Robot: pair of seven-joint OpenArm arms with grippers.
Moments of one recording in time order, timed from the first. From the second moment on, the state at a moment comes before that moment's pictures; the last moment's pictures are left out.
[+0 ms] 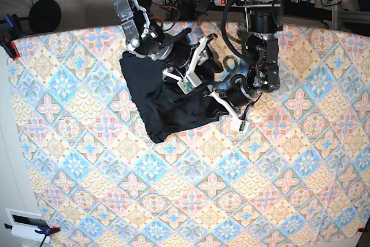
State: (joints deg) left arm -6.4 -0.1 -7.1 65.0 -21.7 -27.1 37.2; right arm -12.5 0.2 -20.9 102.5 21.3 23.4 -43.0
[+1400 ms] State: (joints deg) left arm -6.4 -0.1 -7.1 65.0 -21.9 -27.0 37.5; right arm -8.9 3.1 -14.7 108.9 21.2 23.7 -48.5
